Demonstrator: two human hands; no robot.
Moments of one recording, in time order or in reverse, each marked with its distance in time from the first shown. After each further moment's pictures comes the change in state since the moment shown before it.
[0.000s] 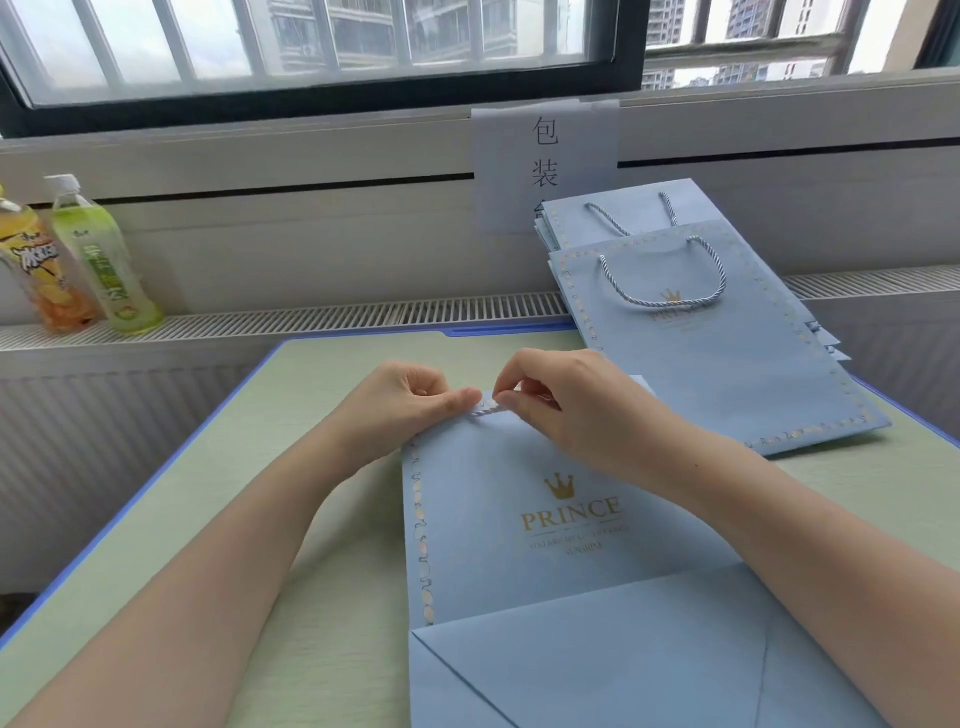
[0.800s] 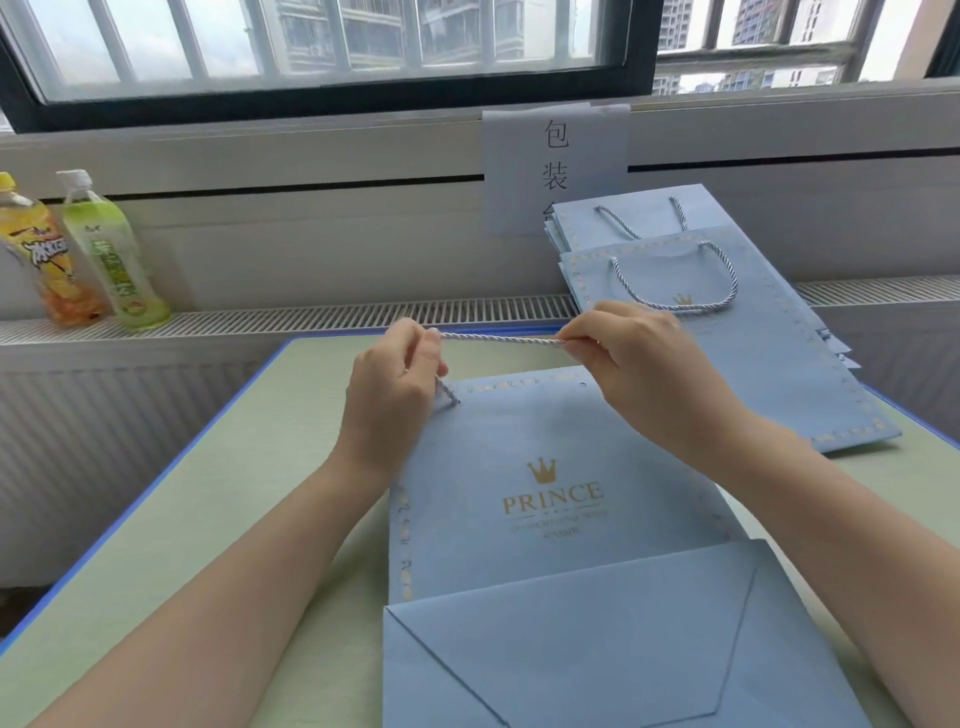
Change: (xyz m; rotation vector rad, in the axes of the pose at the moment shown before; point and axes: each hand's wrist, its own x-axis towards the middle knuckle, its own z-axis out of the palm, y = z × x) left_hand -0.003 0.005 0.010 -0.003 0.528 0.216; right_hand 0.008 0.028 -0.012 -0.140 0.313 -0.010
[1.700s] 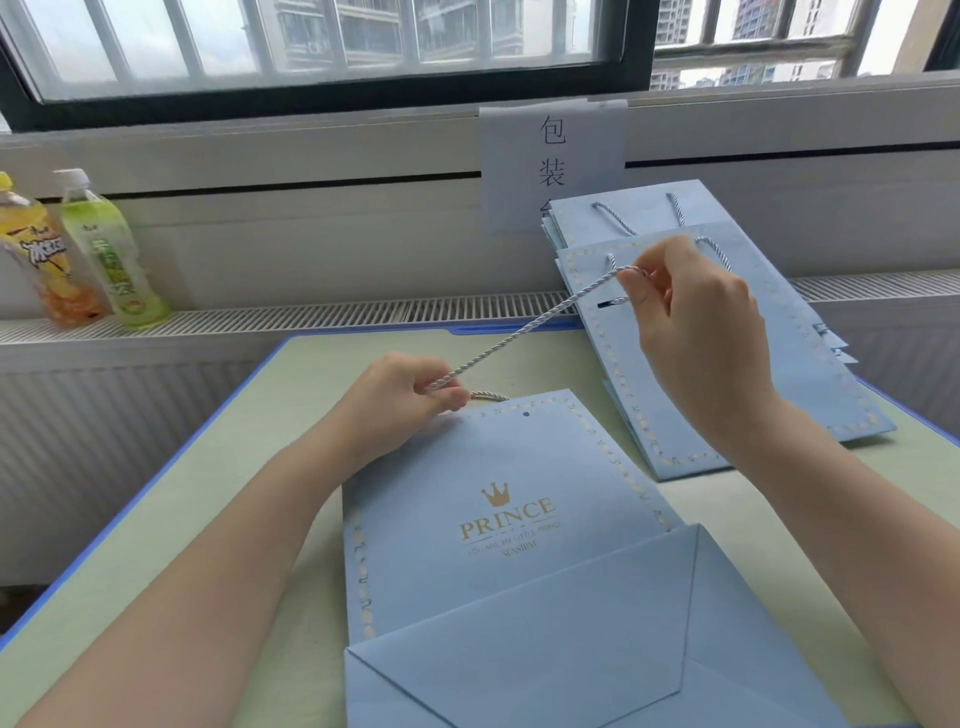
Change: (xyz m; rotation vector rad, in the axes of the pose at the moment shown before) left_hand 0.010 -0.011 -0.012 0.220 -0.491 -0.027; right_hand 0.002 0.004 -0.021 0.006 0.335 0.236
